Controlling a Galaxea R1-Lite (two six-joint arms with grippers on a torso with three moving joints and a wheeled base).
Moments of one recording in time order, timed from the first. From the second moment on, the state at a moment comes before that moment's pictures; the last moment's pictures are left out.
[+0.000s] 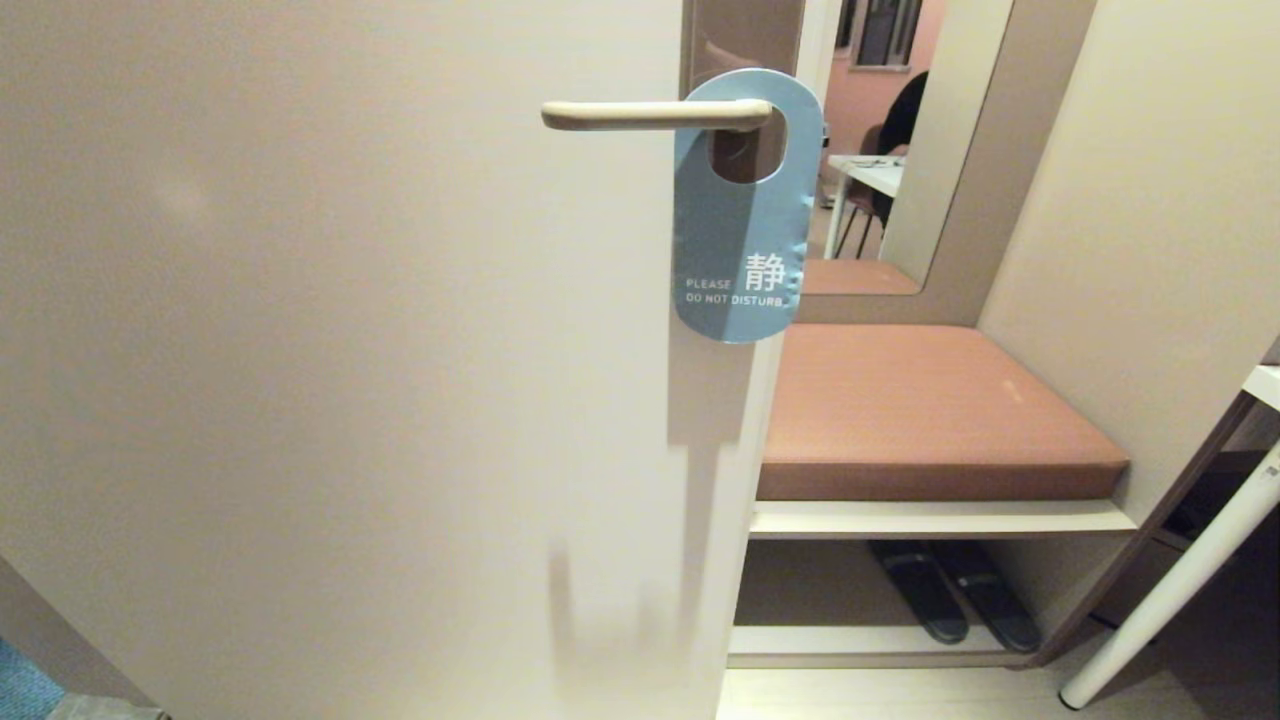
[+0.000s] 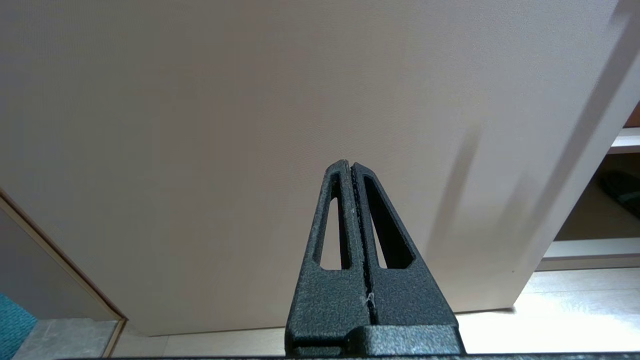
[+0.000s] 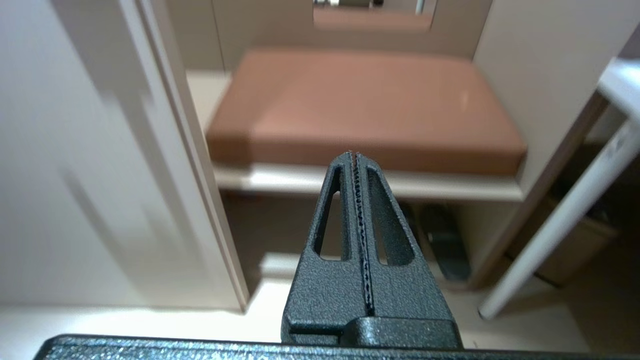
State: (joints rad) left arm 0.00 0.00 0.00 0.01 0.00 0.05; right arm 0.00 0.33 -0.50 0.23 0.01 0.03
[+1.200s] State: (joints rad) left arm 0.00 0.00 0.00 0.01 0.00 0.05; right arm -0.02 1.25 -1.09 0.00 0.17 0.05
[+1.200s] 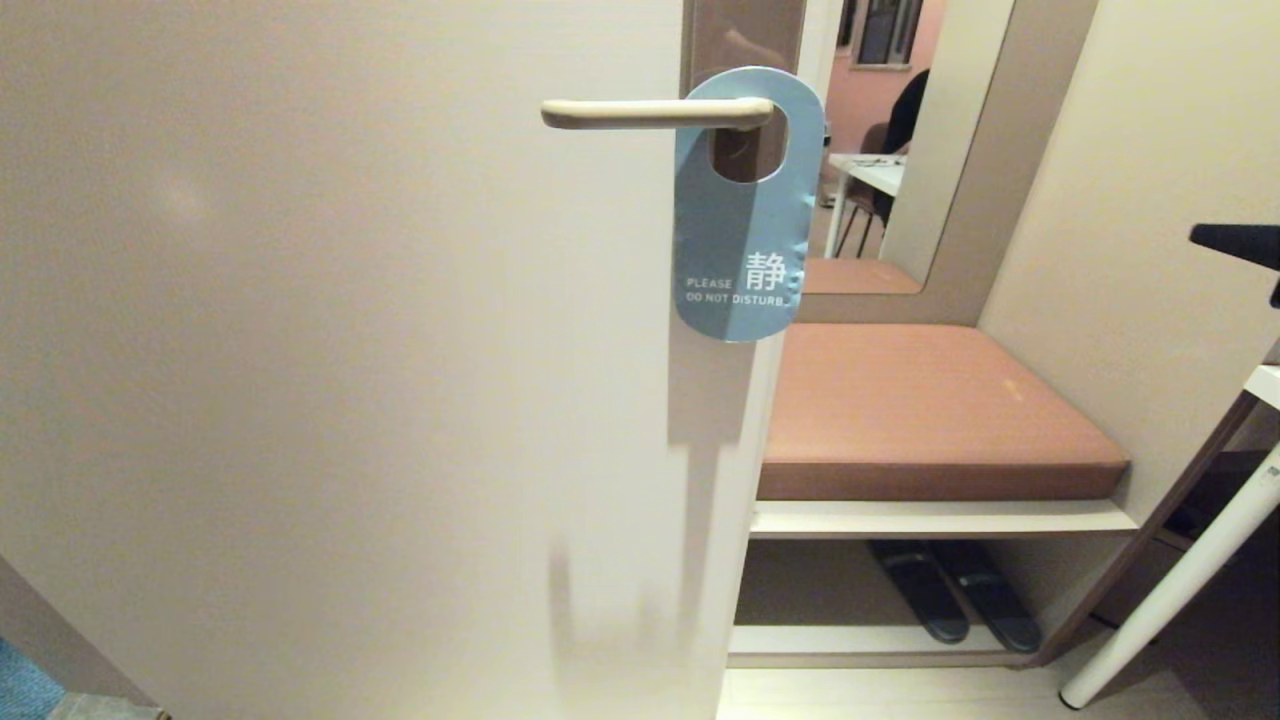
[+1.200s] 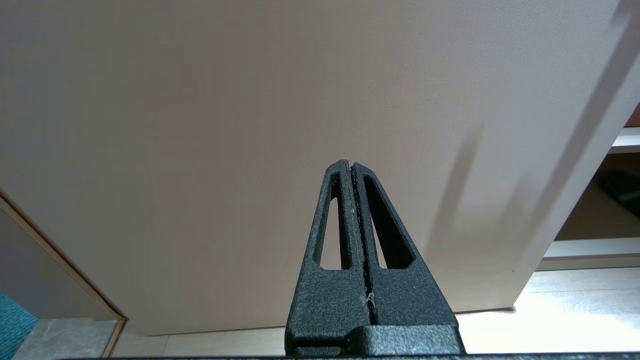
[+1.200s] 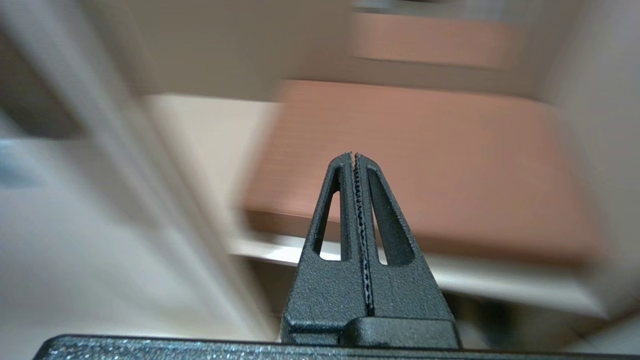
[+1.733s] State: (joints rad) left arm 0.00 0.00 0.00 0.01 0.00 0.05; right arm -0.02 1.46 -1.26 0.00 0.99 0.05
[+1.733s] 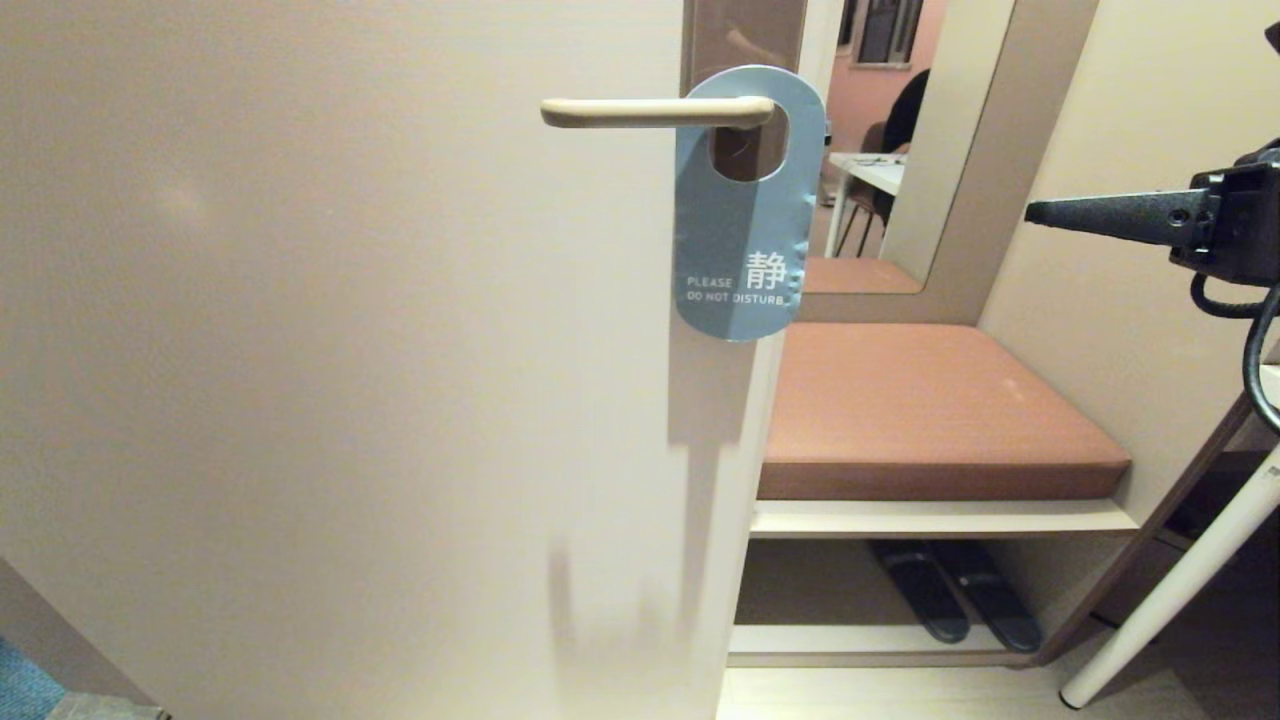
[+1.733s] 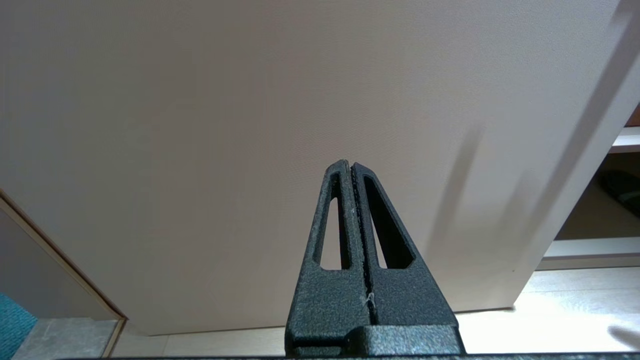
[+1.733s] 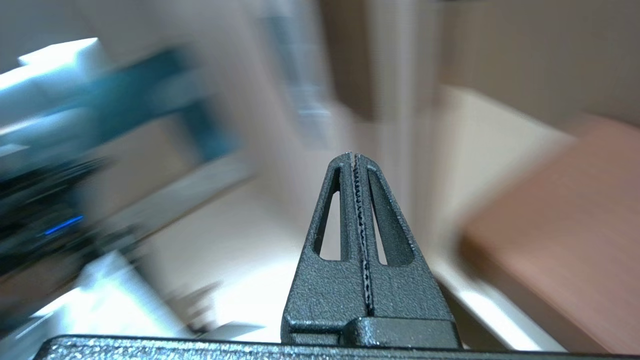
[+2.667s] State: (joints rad) left arm 0.00 0.00 0.00 0.01 0.00 0.05; right arm 0.15 1.73 -1.54 -0.01 1.36 0.05
